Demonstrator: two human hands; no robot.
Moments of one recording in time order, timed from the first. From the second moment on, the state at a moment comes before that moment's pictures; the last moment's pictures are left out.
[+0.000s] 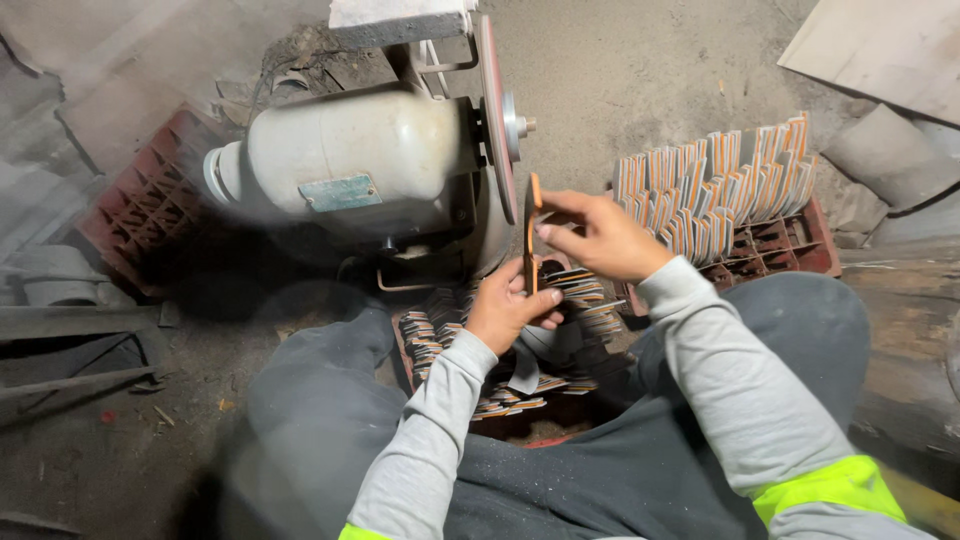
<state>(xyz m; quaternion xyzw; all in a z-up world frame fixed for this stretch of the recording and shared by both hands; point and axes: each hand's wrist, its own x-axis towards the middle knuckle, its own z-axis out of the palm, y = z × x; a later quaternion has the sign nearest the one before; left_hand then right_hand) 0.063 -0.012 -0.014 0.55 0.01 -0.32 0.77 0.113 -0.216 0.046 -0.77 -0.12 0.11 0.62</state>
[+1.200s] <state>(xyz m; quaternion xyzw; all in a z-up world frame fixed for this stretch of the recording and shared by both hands) 0.054 -0.009 -0.033 0.54 0.00 -0.31 0.78 0.108 -0.197 0.034 -0.78 -0.09 0.12 0.61</state>
